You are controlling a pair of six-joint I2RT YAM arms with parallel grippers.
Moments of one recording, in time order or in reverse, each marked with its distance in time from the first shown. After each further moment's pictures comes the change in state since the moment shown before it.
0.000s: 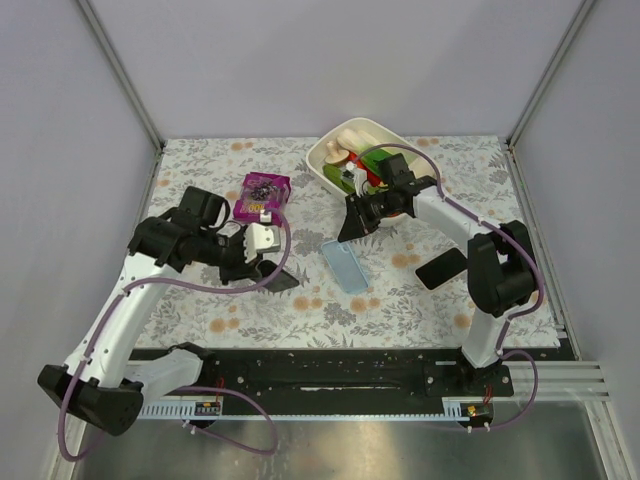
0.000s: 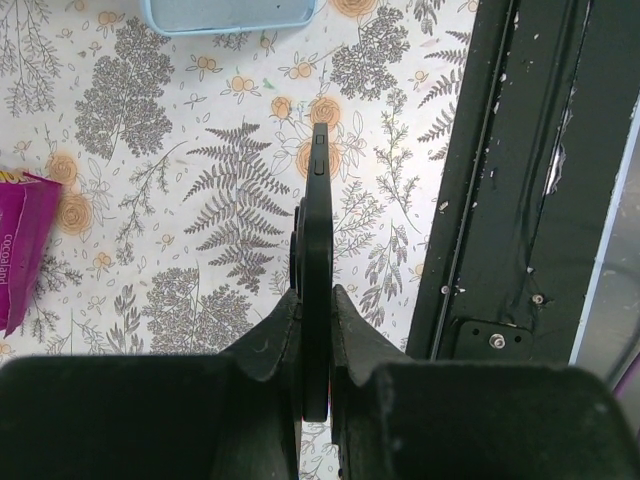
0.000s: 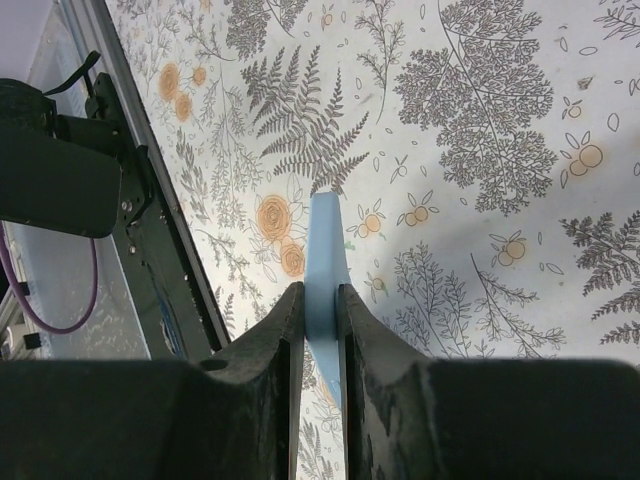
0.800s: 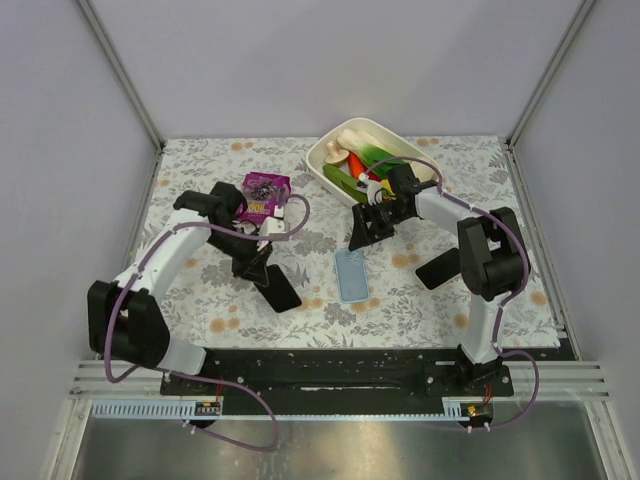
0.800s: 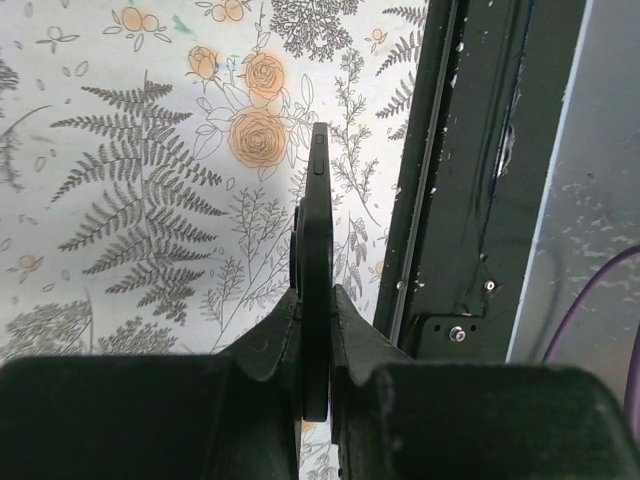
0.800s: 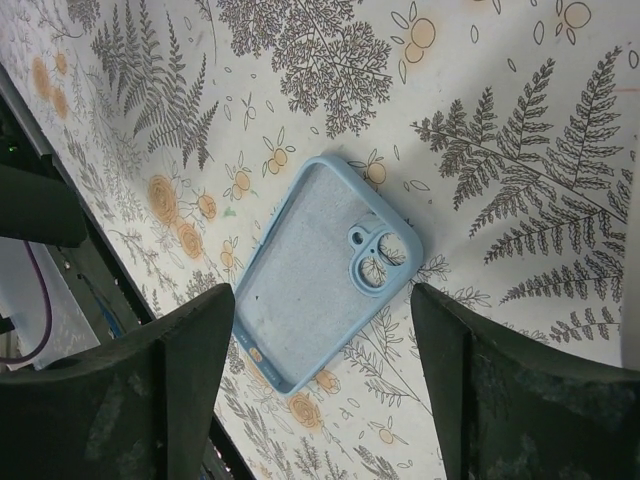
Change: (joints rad) left arm 0.101 0.330 -0.053 -0.039 0.121 0.130; right arm -0.095 0.129 -0.035 -0.017 0.110 -0.012
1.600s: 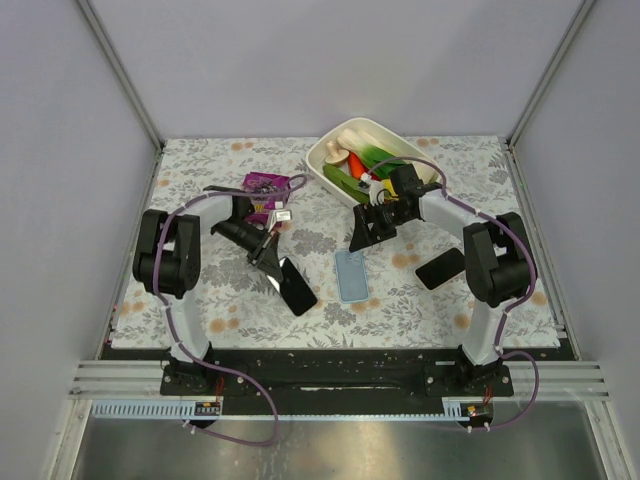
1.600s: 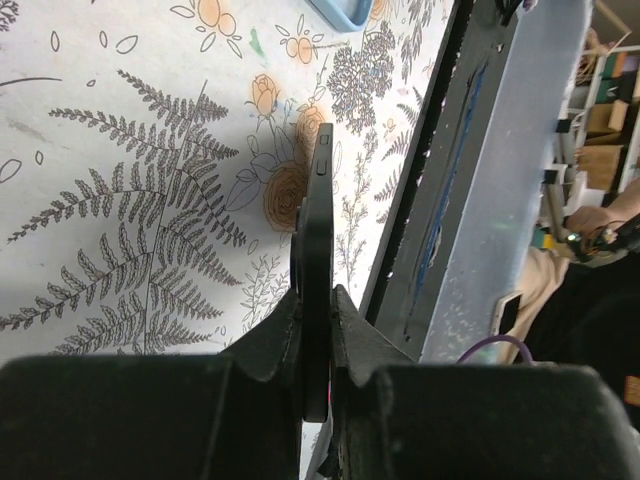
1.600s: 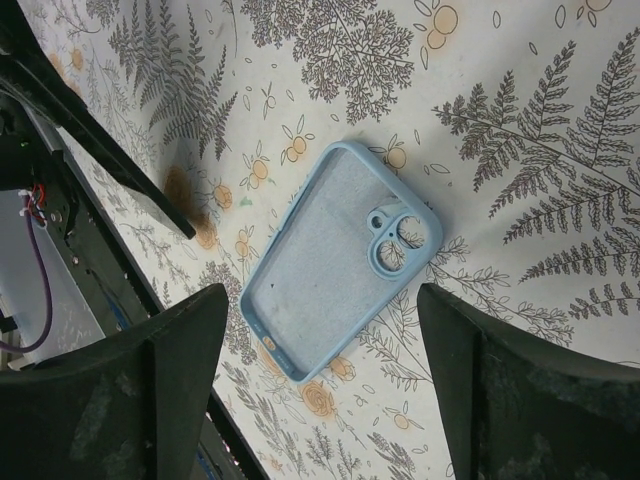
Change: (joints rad) left arm 0.102 0.522 0.071 0.102 0.229 -0.207; right arm 0.002 -0.064 -0.047 0.009 -0.002 0.010
